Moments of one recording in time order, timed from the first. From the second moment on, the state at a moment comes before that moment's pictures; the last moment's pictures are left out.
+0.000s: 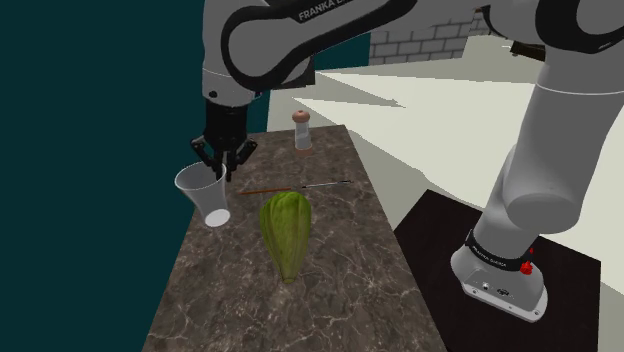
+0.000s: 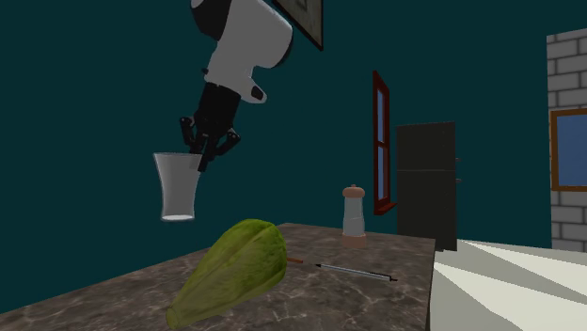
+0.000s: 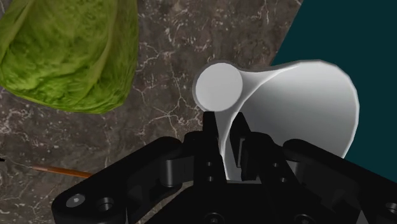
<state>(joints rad) 0.17 0.12 0.46 -1.81 0.19 2.16 0.85</state>
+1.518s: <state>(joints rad) 0.18 0.12 0.46 -1.50 0.16 1.85 0.91</state>
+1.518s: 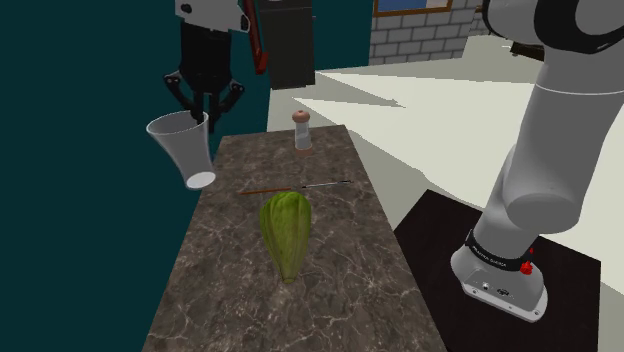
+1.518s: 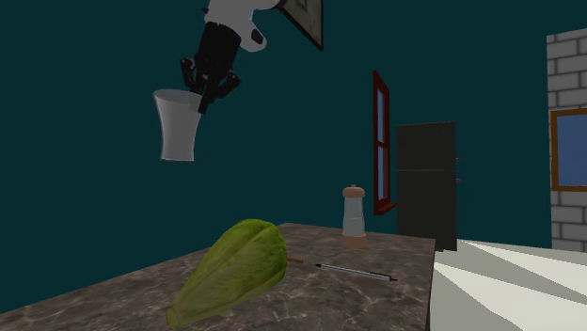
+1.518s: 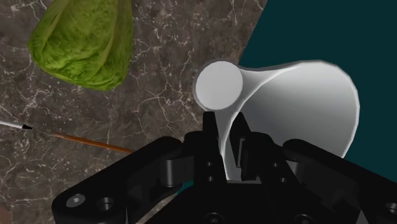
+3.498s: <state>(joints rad) -0.18 0.08 0.14 -1.49 0.30 1.63 0.26</state>
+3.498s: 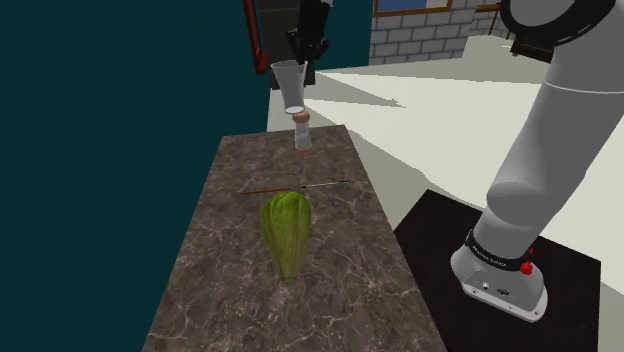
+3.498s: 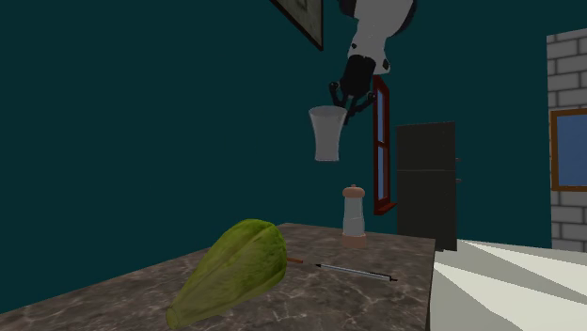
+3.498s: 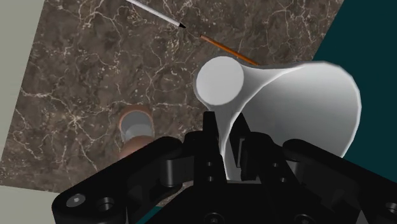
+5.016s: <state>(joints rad) -0.34 0.31 0.04 -1.28 0.31 1.57 0.00</state>
